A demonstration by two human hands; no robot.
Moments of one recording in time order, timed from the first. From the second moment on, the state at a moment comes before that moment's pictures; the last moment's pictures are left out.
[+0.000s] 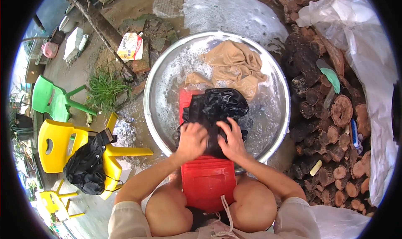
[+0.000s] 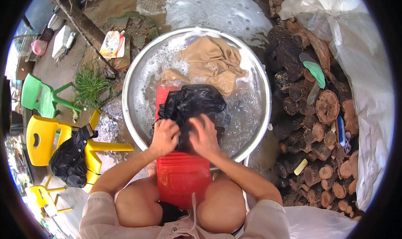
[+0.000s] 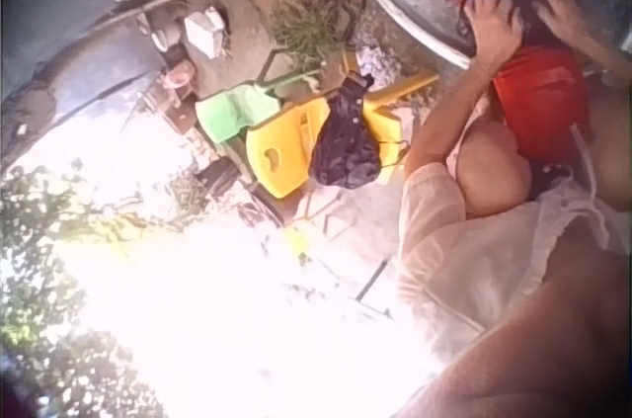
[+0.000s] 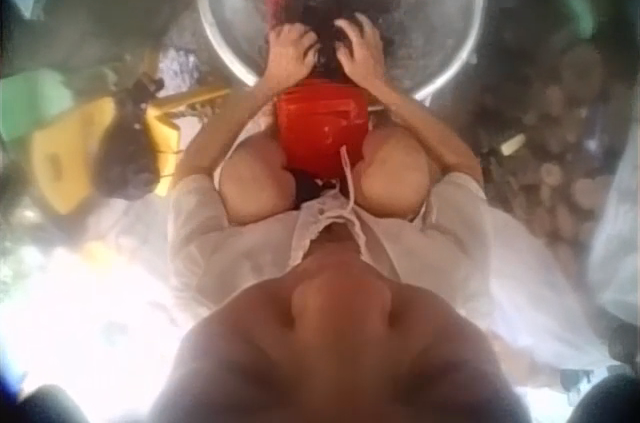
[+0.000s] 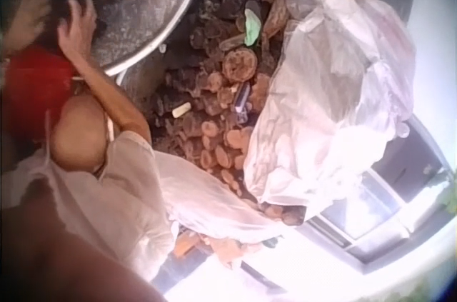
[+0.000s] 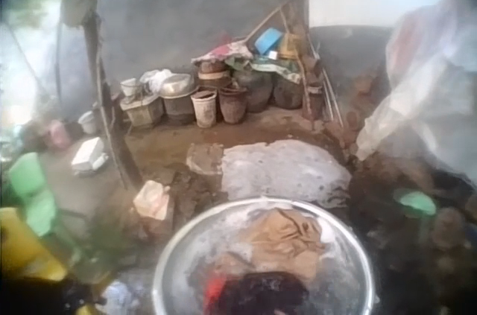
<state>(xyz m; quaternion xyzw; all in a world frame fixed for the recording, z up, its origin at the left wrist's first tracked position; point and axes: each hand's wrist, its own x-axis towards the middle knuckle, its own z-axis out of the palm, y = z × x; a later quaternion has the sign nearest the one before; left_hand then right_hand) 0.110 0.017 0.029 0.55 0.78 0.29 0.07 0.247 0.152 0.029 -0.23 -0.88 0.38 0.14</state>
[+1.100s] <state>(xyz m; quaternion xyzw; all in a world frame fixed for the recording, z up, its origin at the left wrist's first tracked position) 0.085 0.003 0.014 0.54 0.81 0.18 0.13 0.179 0.160 0.008 -0.15 -0.92 0.36 0.09</state>
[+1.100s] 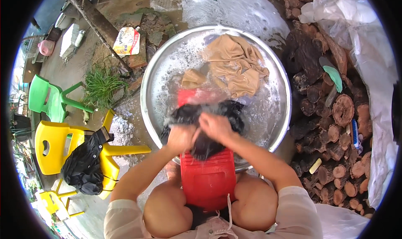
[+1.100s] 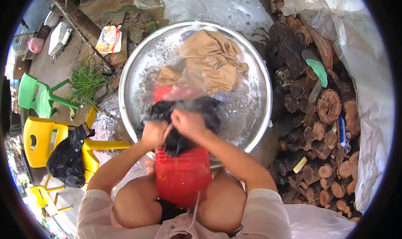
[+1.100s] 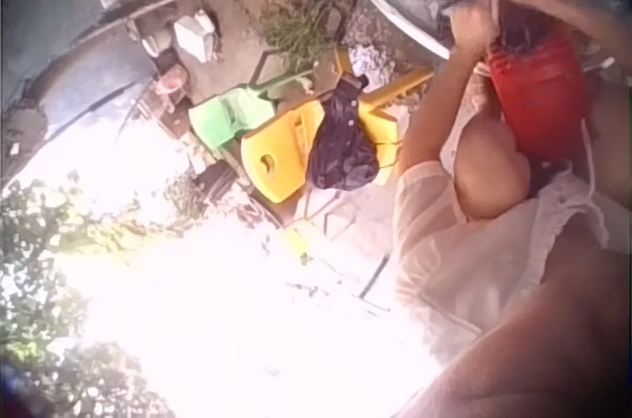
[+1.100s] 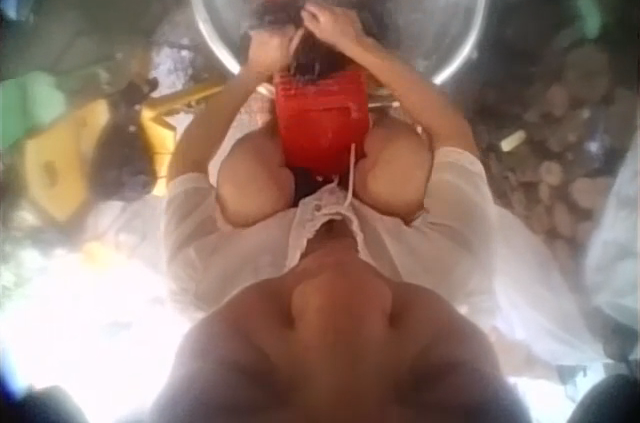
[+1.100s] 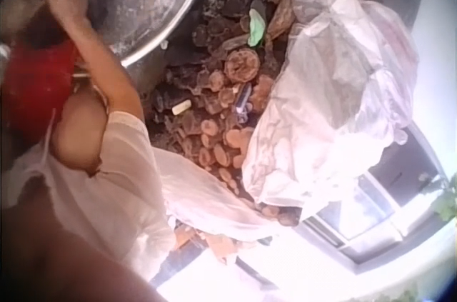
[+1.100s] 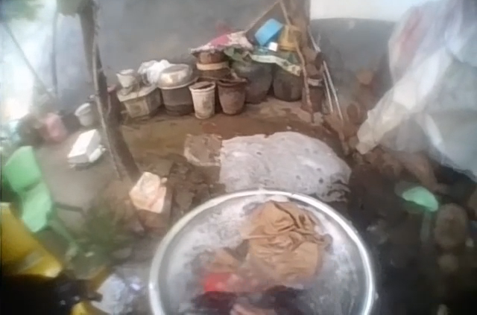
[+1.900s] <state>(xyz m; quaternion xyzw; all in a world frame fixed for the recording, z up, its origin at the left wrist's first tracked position) 0.045 0.078 0.045 0.42 0.72 0.49 0.26 0.229 0.238 0.104 -0.36 -0.60 0.63 0.35</state>
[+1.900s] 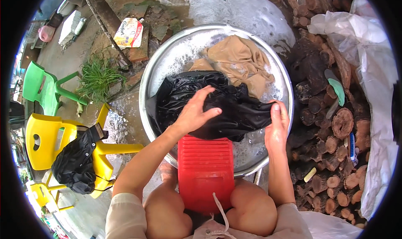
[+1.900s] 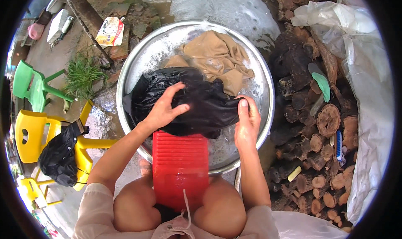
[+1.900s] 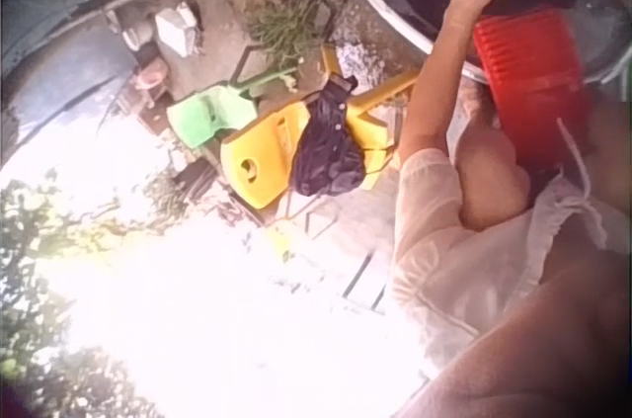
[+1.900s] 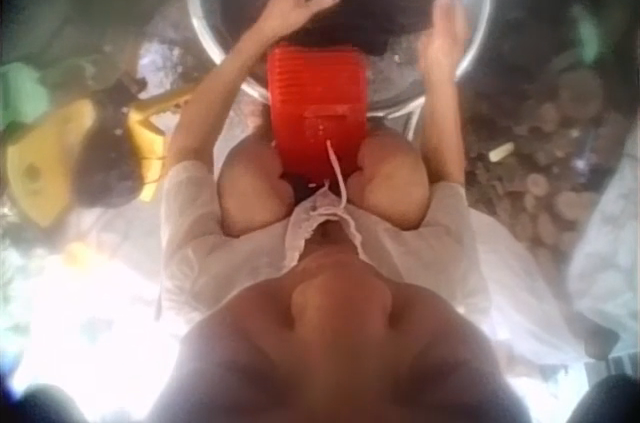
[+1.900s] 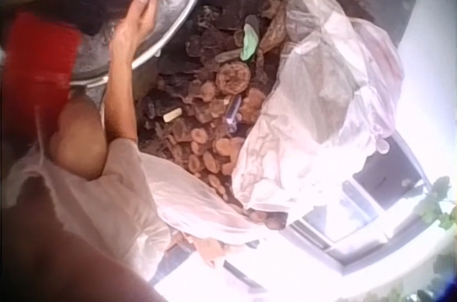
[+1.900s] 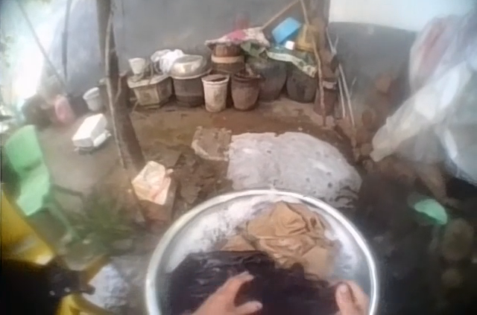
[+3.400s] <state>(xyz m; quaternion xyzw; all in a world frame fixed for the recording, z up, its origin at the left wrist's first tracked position) -0.028 -0.031 0.032 0.06 0.67 0.63 0.40 0.291 0.309 0.042 -0.45 -0.59 0.58 0.33</state>
